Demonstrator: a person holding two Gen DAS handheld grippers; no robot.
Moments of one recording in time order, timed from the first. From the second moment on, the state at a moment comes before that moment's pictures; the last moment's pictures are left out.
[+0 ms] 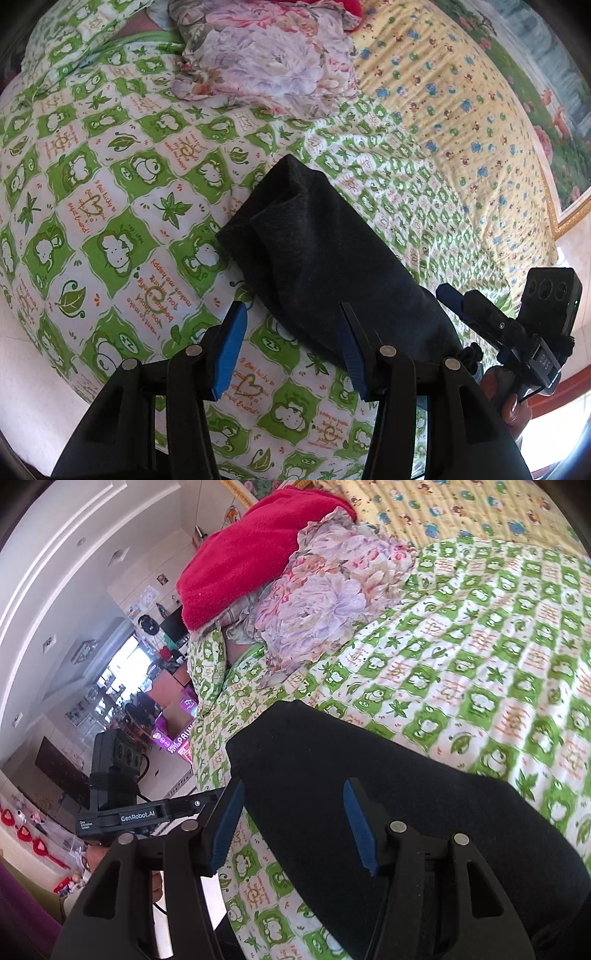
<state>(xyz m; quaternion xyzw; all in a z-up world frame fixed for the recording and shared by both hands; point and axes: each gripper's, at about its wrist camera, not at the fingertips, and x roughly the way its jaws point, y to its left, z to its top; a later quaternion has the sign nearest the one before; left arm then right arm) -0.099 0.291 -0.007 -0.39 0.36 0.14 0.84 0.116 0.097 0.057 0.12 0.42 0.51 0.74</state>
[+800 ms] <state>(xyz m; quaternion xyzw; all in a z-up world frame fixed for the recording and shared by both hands) -0.078 0.317 -0.038 -0.45 0.35 0.14 0.81 0.198 0.250 0.033 -0.06 0.46 0.58 0.66</state>
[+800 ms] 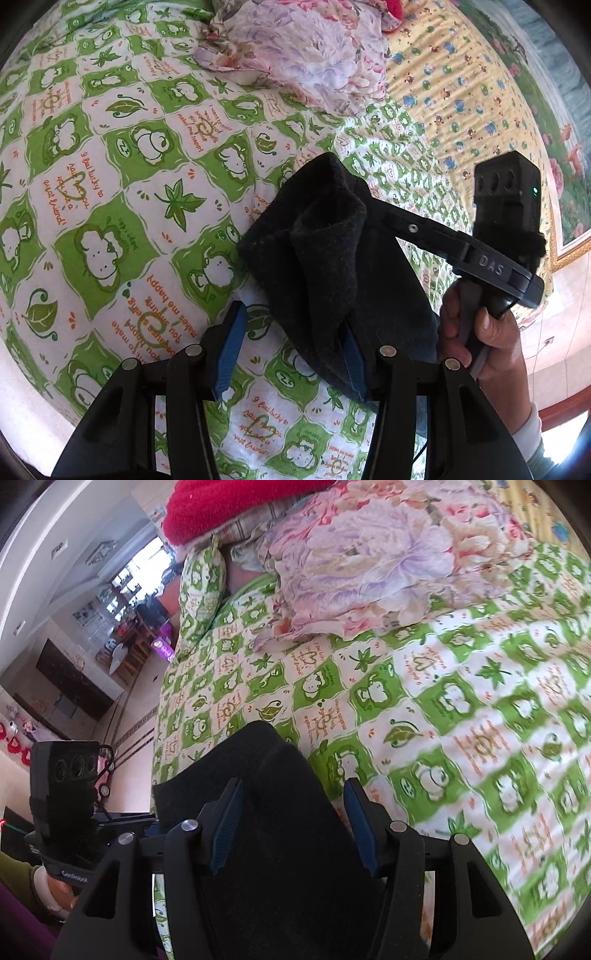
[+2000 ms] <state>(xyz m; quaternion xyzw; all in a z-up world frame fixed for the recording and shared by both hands) -0.016 0.197 0.093 -0.33 0.29 -0.02 0.90 0.163 0.064 0.119 0.10 0.35 0.58 0.73</state>
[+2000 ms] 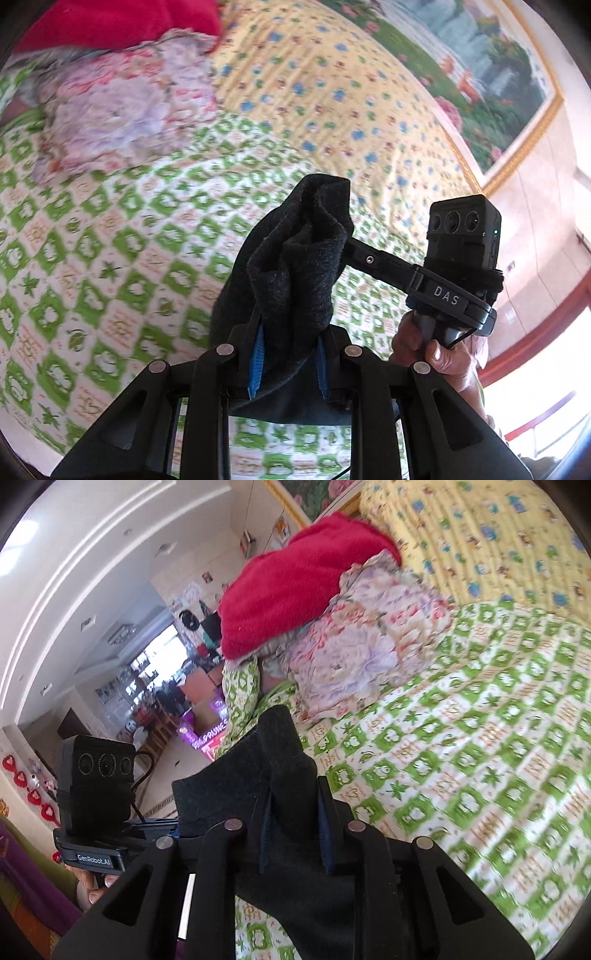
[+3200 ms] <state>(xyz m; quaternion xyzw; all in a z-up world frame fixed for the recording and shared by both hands) 0.059 -0.032 0.076 -0.17 0.41 -0.19 0.88 0.106 -0.185 0.027 0.29 0.32 0.43 0.79</state>
